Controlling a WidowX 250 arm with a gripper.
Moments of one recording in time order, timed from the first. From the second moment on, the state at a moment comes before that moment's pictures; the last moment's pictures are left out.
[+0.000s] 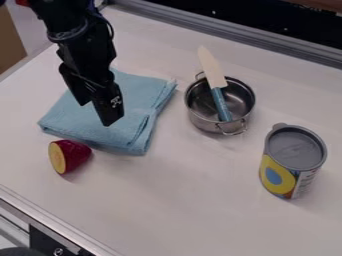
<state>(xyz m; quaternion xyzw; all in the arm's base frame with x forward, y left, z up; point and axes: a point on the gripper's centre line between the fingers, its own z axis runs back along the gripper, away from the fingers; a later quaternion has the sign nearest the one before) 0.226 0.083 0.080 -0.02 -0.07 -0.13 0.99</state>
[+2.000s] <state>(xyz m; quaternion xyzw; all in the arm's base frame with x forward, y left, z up) 0.180 0.107 0.022 0.02 0.00 -0.10 0.99</state>
